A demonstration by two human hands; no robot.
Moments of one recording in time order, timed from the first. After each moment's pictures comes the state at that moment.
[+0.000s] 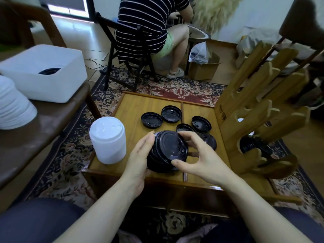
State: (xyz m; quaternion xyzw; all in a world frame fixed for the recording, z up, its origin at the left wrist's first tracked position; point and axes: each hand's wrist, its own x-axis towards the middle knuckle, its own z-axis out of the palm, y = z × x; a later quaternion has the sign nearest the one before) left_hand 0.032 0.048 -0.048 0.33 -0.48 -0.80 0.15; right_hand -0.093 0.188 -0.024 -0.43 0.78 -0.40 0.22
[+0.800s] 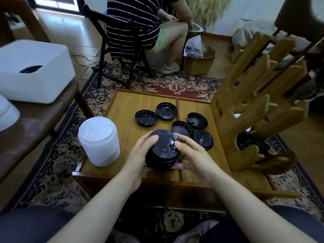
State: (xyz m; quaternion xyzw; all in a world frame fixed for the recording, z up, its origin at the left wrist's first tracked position) left_hand 0.014 0.043 -0.058 0.32 -0.49 -0.80 0.11; right_hand -0.096 0.174 -0.045 -0.15 0.64 -0.63 0.41
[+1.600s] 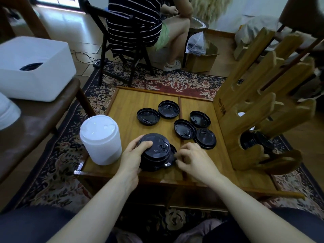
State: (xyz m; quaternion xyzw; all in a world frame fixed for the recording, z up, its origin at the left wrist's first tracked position) left_hand 0.007 0.025 -0.087 0.41 -0.42 -0.79 0.17; right_hand -0.117 0.179 -0.086 -0.45 0.88 -0.13 0.10
